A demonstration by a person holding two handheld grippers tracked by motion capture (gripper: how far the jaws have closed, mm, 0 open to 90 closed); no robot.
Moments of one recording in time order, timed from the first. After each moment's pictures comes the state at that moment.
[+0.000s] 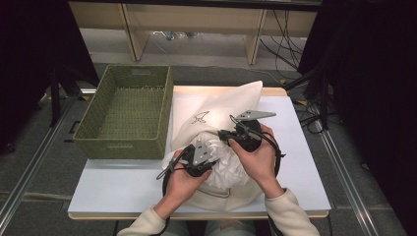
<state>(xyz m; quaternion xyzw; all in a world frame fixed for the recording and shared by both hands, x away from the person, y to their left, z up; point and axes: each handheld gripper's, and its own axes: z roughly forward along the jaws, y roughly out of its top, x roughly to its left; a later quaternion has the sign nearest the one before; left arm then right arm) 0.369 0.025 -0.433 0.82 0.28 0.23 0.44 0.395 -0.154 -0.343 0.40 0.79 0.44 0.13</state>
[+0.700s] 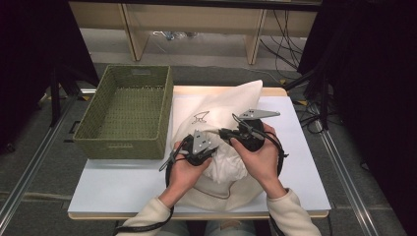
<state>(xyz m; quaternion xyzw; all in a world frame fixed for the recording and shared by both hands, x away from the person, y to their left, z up) 0.392 0.023 -0.431 0.79 0.30 0.25 0.47 0.393 -0.158 -0.338 0.40 0.78 0.46 0.13</state>
